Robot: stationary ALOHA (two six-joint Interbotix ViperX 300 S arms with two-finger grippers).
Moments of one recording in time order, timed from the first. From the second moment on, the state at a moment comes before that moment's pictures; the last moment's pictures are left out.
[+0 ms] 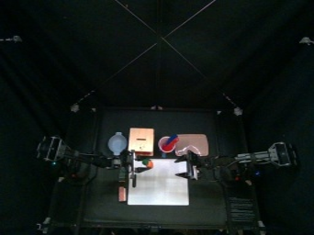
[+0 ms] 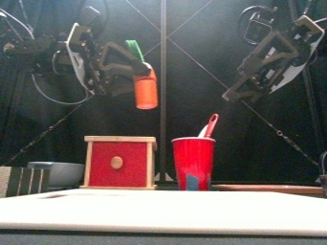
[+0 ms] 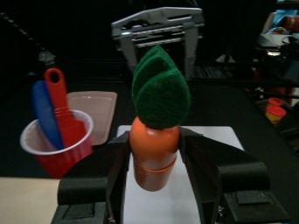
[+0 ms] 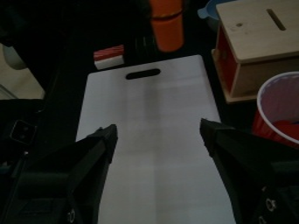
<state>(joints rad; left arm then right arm) -0.03 -0.18 1.01 -0.15 -0.76 0.10 -0.02 -0.52 1.07 -0.46 -0.21 0.61</state>
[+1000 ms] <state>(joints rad) 0.35 -0.53 1.43 -0.45 -0.75 0.10 -0.02 -0.52 1.08 -0.46 -0.21 0.61</state>
